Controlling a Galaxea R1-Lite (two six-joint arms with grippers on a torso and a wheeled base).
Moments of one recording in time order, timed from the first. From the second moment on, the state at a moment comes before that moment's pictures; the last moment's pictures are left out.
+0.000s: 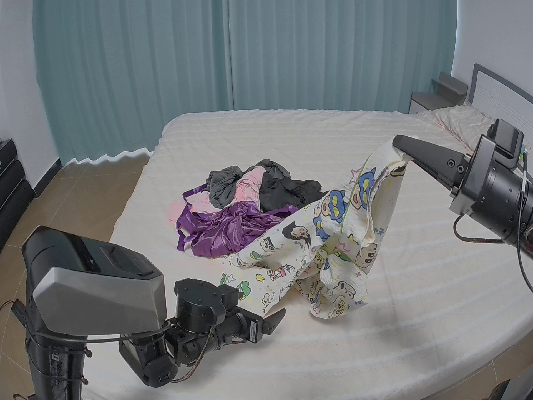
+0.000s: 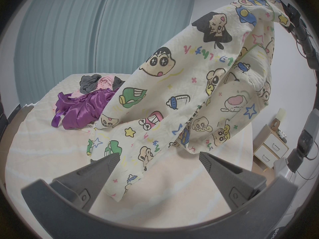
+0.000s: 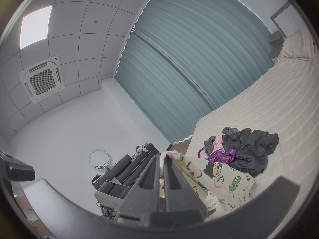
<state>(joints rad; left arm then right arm) -0.67 2.31 -0.48 -1.42 0.03 -0.20 0.68 1.33 -0.70 -0.75 0.09 0.65</state>
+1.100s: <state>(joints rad) -0.62 2.54 -0.71 -1.42 0.12 -0.30 0.67 1.33 -0.74 -0.75 0.06 0.65</state>
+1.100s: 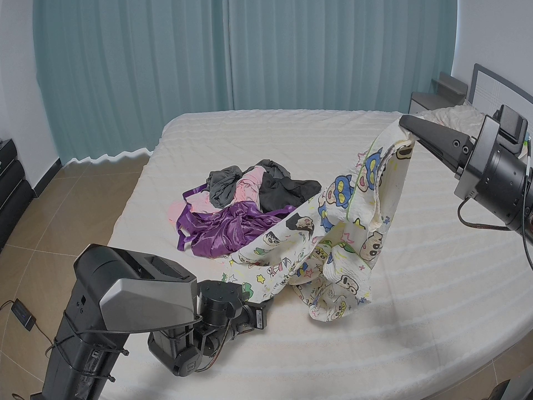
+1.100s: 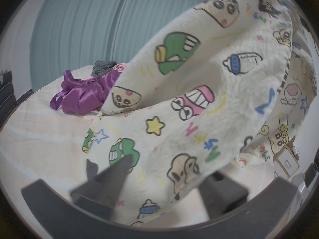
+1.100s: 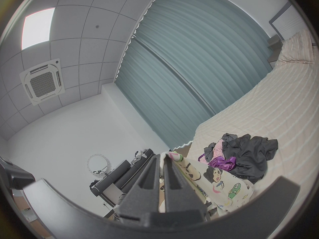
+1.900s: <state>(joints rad) -0.55 2.04 -0.48 -1.41 0.34 -0.40 0.52 1.36 -0.61 -0.75 0.05 0.65</state>
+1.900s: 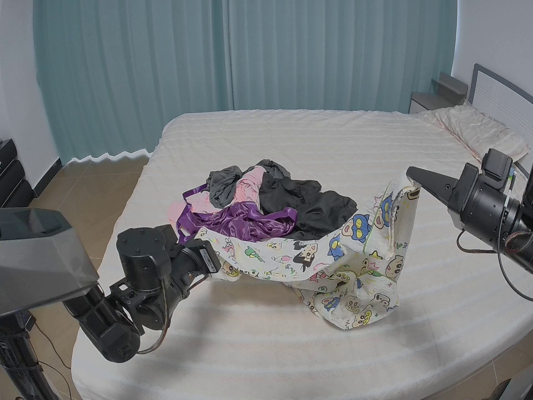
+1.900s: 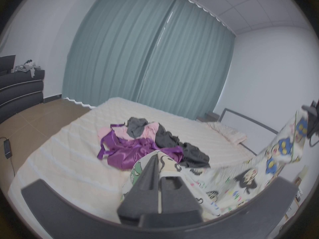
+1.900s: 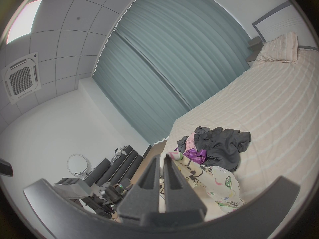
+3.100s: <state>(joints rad) -0.75 1.65 -0.39 -1.30 0.35 -0.55 0.64 1.37 -0.56 -0.74 0.01 0.87</state>
